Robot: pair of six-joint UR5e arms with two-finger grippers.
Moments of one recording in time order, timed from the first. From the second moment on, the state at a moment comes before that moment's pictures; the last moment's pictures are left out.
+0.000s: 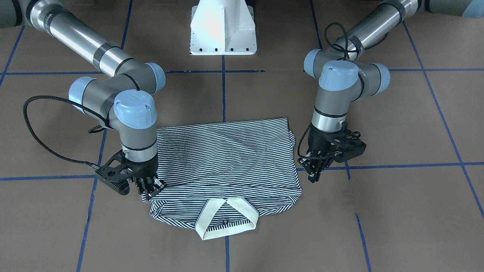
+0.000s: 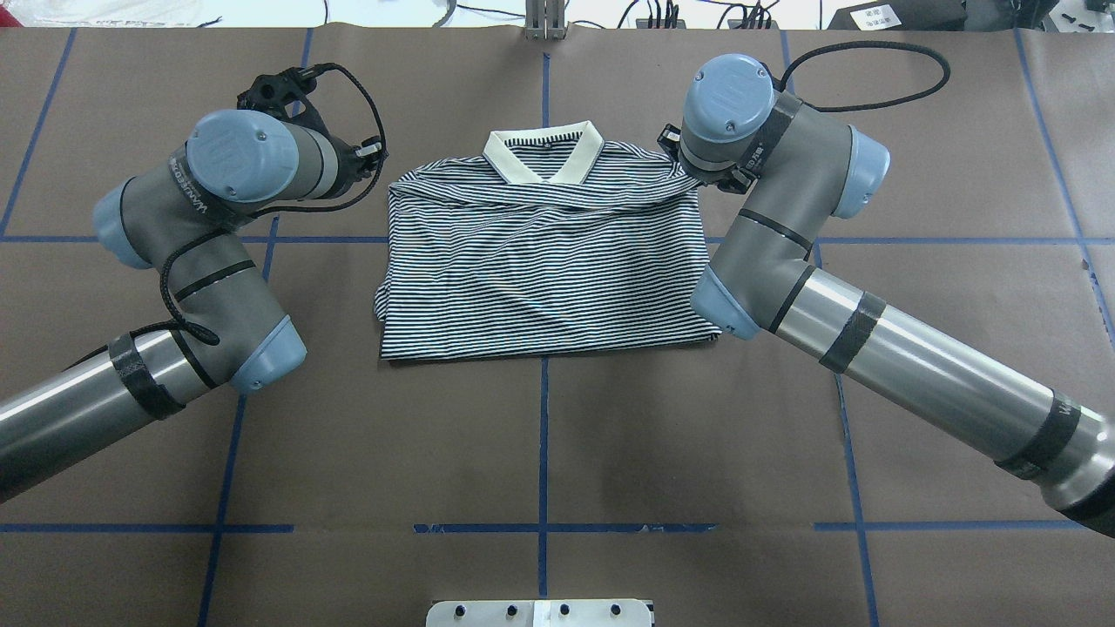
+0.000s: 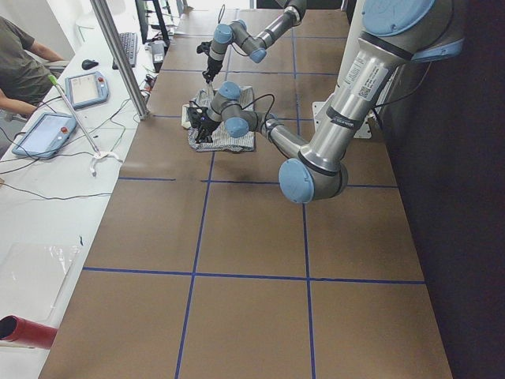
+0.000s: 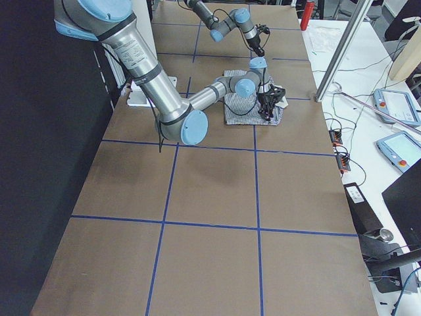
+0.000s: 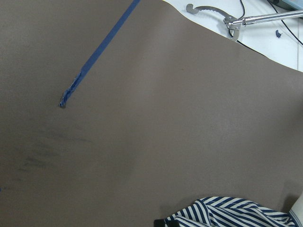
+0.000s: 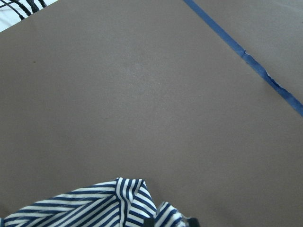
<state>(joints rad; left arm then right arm) -0.74 -2.14 -1.47 -2.07 -1.59 -1.53 0.75 -0.83 1.29 -1.33 1.67 1.63</state>
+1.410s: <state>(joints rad) -0.74 -2.07 -1.60 -2.09 -1.60 -1.58 0.70 -1.05 1.69 -1.41 1.82 1.76</state>
